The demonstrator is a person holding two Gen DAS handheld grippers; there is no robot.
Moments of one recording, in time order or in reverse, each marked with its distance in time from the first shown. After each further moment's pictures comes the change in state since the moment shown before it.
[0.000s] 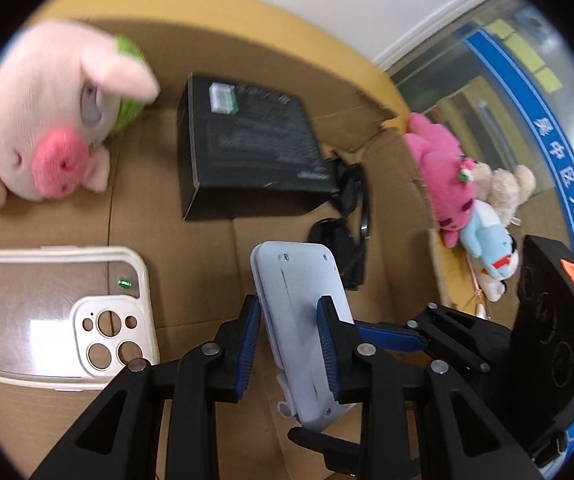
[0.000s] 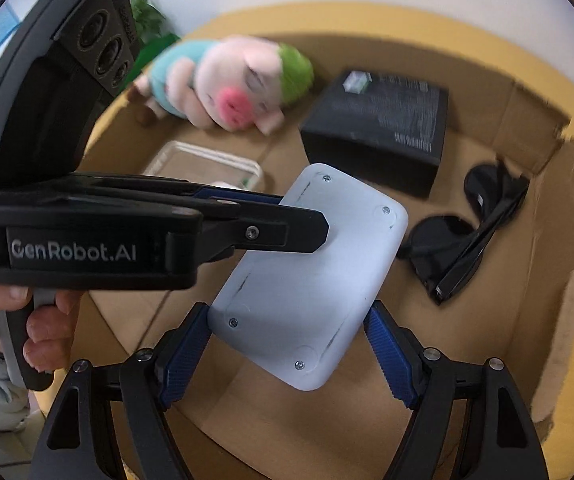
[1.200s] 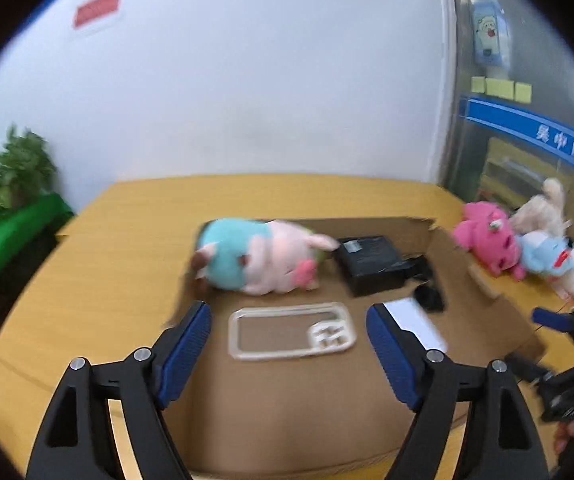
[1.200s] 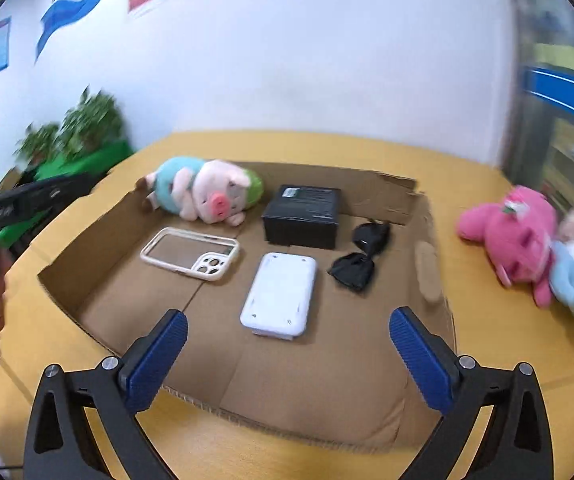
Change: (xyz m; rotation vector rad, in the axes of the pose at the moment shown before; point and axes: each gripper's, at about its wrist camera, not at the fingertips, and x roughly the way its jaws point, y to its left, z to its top) left arm -0.190 -0.007 -0.137 0.275 -0.656 0.509; right arm -0.108 0.065 -0.122 0.094 -0.561 -0.329
